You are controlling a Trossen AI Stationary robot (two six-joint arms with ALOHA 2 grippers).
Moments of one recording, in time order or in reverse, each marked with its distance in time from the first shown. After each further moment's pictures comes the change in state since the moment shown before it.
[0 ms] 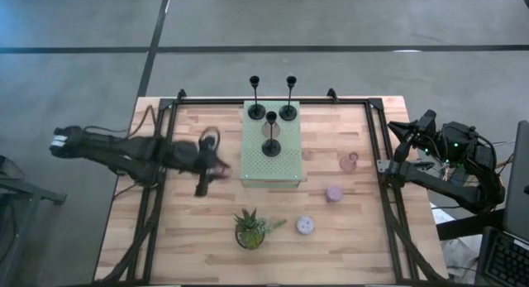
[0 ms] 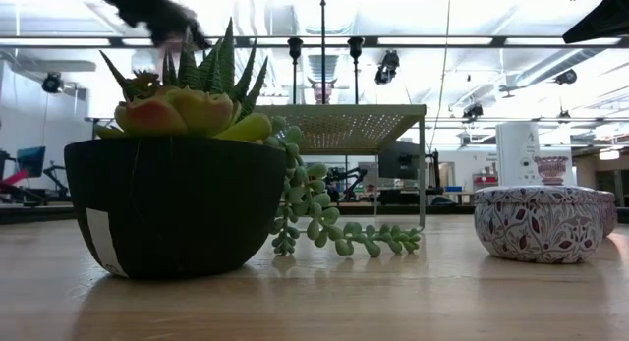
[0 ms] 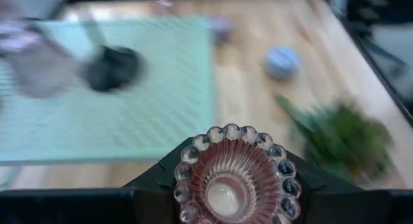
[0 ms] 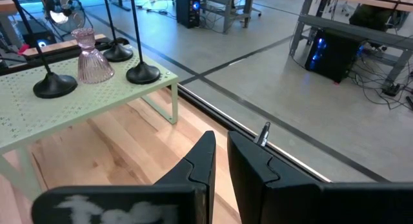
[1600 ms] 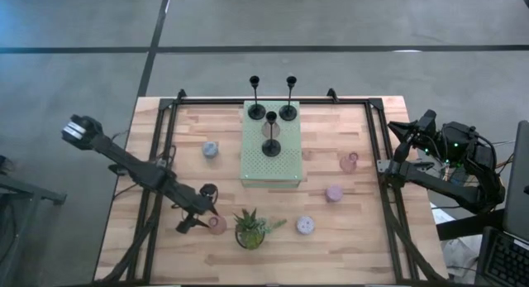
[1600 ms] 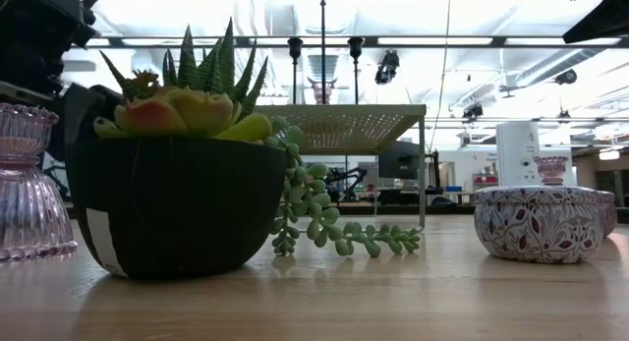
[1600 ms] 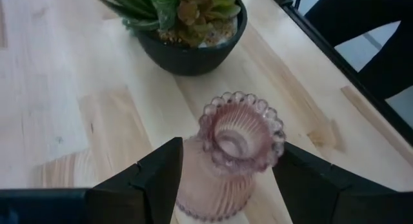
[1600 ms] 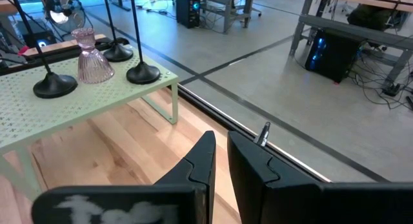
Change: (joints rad) left arm -0.382 0.117 -0.466 0.501 0.170 -0.095; right arm 0.000 0.000 0.000 0.000 0.000 0.000
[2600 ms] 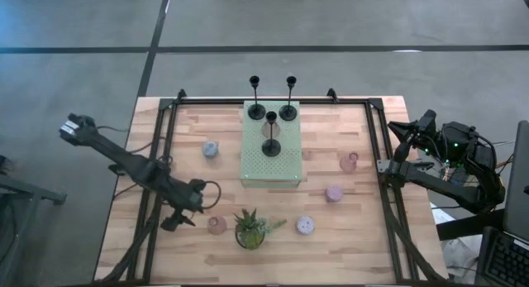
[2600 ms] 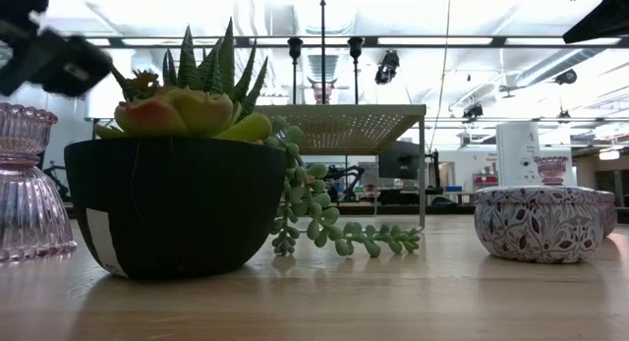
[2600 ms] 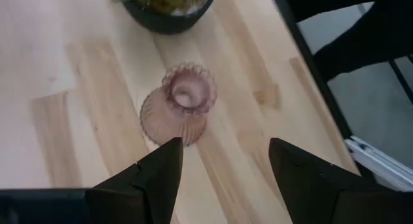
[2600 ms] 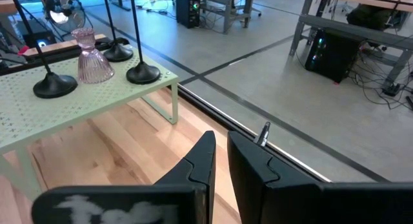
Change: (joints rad) left arm 0.000 -0.112 0.318 -0.670 0.097 -0.104; right arm 0.000 0.000 0.000 0.000 0.000 0.000
